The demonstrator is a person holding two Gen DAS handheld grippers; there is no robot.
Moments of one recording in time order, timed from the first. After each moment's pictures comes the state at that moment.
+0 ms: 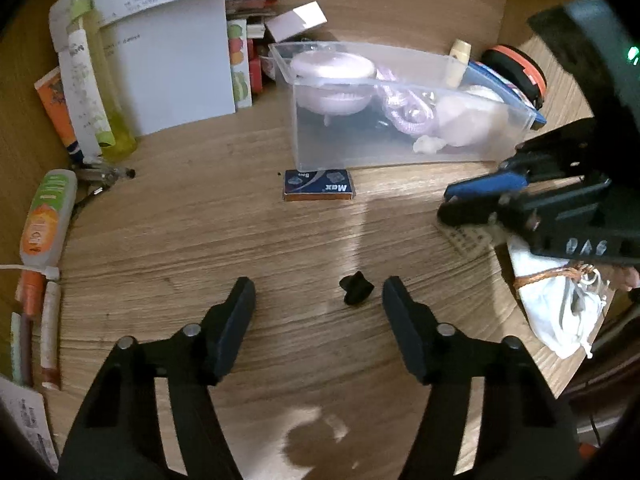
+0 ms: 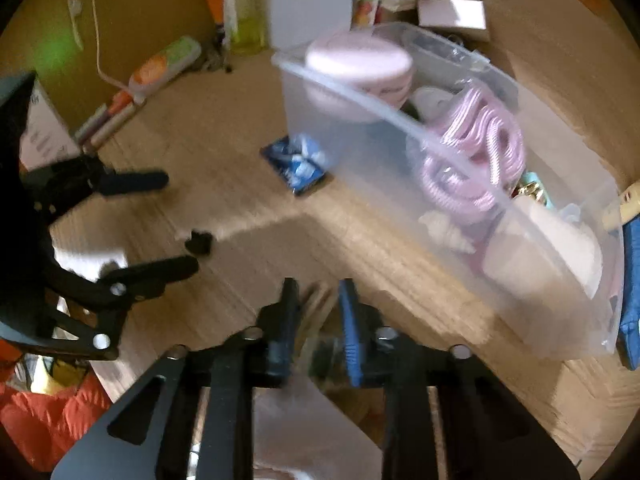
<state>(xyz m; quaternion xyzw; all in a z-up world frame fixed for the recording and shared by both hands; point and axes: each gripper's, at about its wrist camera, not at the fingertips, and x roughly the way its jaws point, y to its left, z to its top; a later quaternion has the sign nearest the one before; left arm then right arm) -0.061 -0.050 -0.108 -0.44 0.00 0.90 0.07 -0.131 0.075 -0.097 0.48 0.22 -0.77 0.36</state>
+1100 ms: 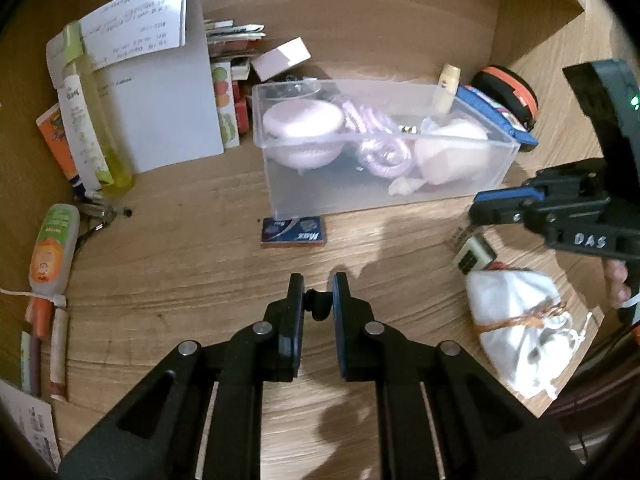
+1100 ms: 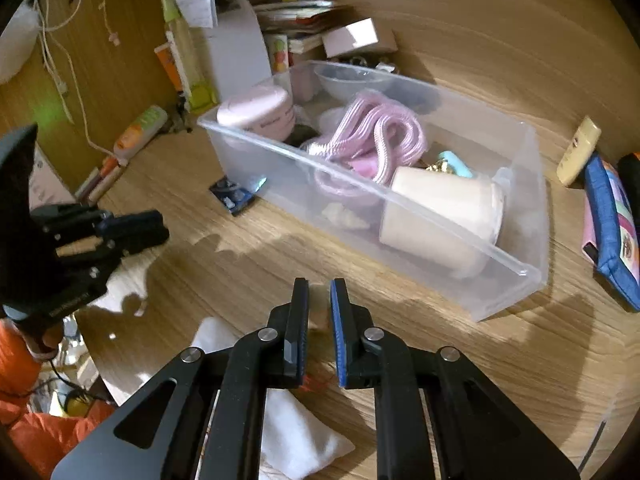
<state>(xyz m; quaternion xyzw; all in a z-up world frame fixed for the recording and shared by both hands) -0.065 -0.030 -0.081 -0.40 0.00 0.92 0.07 -0.139 0.143 -0.072 0.44 0.14 -0.82 0.34</state>
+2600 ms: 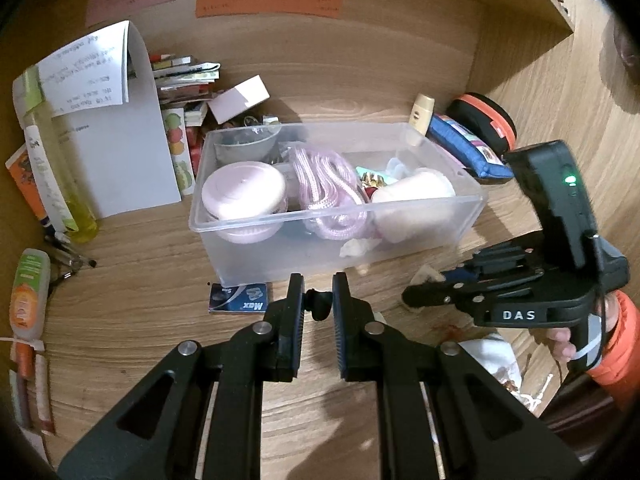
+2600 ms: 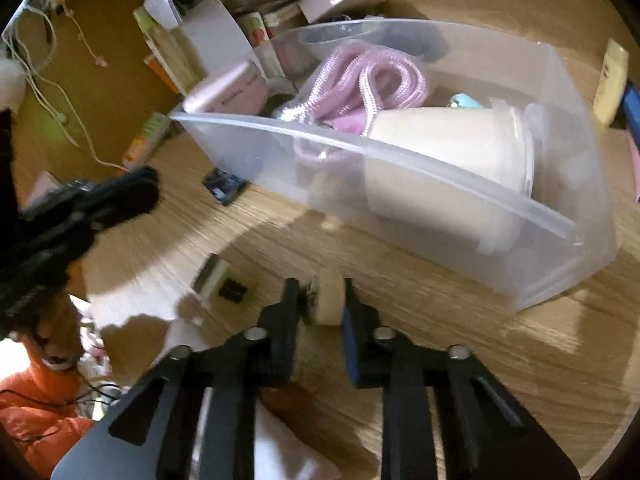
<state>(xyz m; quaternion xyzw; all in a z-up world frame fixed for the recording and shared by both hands) -0.098 0.002 -0.053 -0.37 -0.01 0.92 0.10 -0.170 0.157 -0.108 0.50 0.04 -0.77 0.39</state>
